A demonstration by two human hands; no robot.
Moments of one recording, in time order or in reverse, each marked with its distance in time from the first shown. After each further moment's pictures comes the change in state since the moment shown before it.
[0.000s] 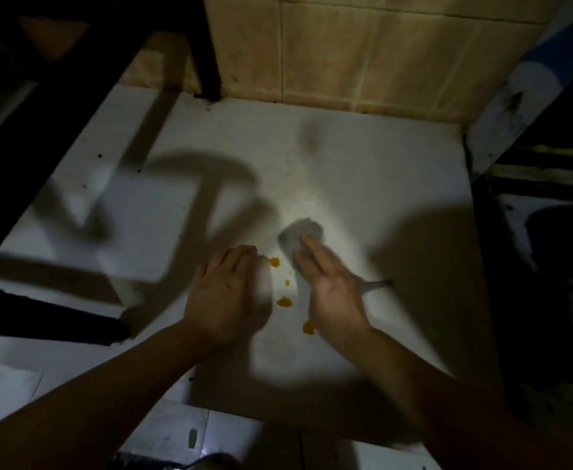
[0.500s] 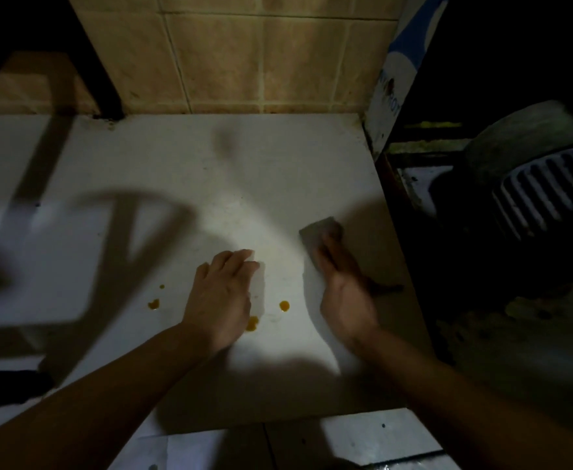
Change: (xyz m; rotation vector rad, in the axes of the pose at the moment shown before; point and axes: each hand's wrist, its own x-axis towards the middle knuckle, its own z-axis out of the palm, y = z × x) left_hand 0.022 0.061 0.022 0.100 -0.044 0.272; right_hand -0.060 0.062 -0.032 -0.077 0.110 0.312
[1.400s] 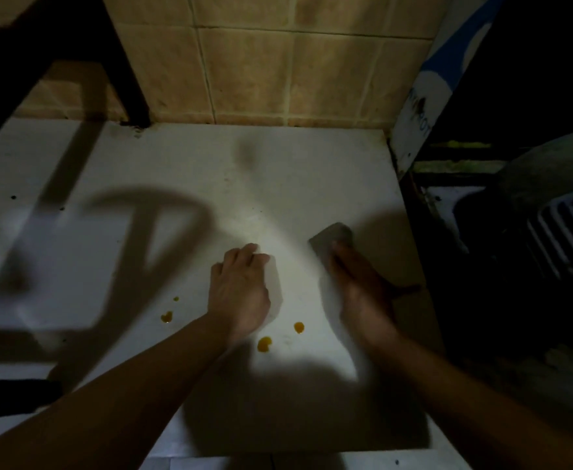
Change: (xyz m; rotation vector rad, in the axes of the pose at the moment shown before) left_hand 0.037 -0.001 0.003 -0.126 0.100 -0.179; right_hand 0.028 0.017 0.000 -0.145 0.007 -0.172
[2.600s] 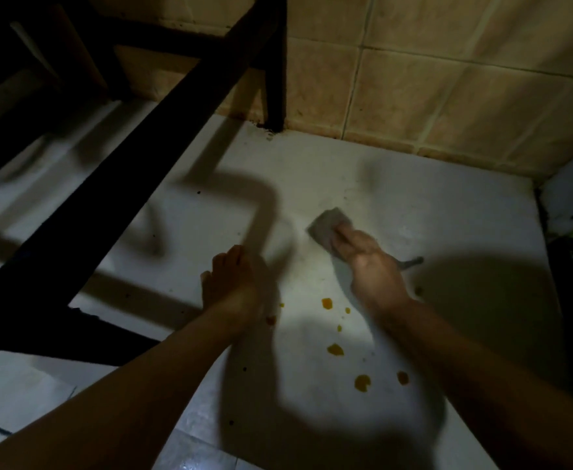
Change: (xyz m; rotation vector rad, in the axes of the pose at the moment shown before) left_hand -0.021 -0.122 -0.045 -0.090 -0.076 -0.580; right_hand 0.120 -0.102 0.035 0.144 -0.068 -0.347
